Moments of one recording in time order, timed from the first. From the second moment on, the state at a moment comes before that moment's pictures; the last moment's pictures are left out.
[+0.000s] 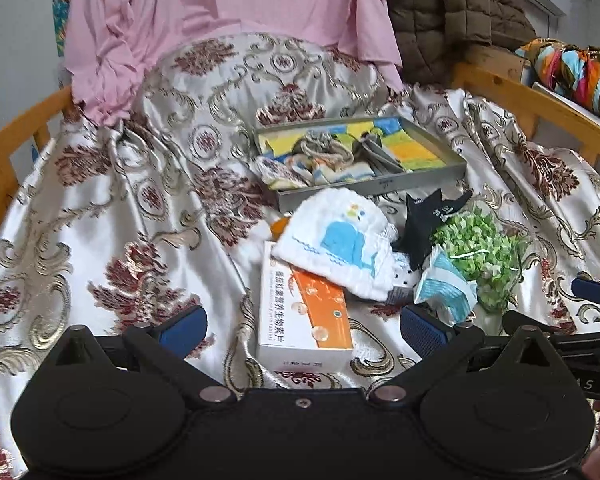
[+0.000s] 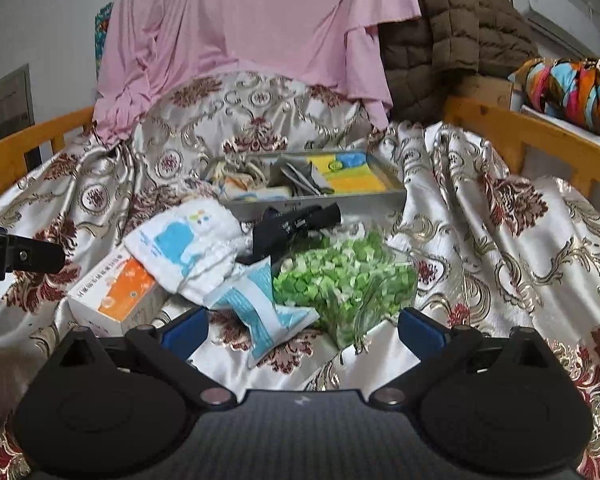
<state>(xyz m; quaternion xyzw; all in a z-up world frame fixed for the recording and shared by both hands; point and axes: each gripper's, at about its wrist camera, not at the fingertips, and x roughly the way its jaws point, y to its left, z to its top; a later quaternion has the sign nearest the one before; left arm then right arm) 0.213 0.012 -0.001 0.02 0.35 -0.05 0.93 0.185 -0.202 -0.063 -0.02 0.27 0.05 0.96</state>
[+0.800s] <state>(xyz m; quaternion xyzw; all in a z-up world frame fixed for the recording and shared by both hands) 0.288 0.006 -0.024 0.11 0.32 -0.07 0.94 0.230 -0.152 -0.090 -0.30 0.17 0.12 0.93</state>
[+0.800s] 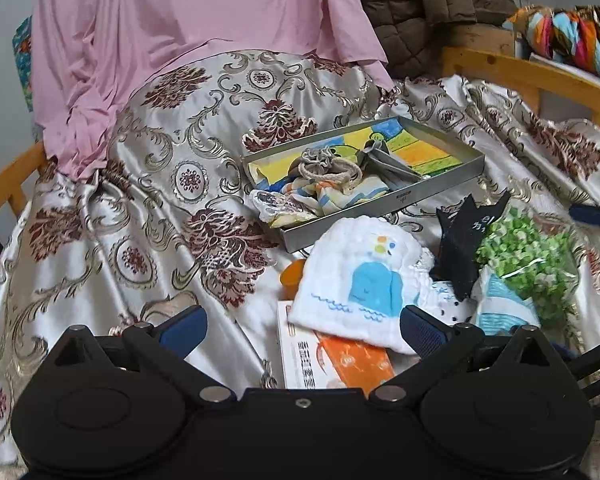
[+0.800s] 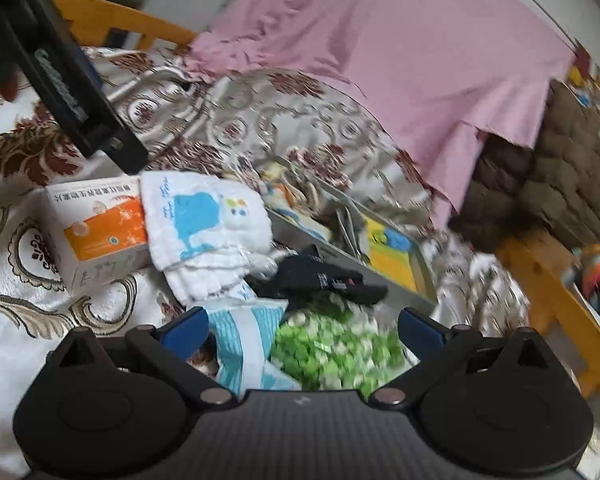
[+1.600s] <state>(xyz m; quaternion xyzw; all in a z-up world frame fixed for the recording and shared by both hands) 0.315 -0.040 -0.072 0.25 0.30 -0.14 0.91 0.249 -0.163 -0.106 -0.28 0.25 0.17 0.91</state>
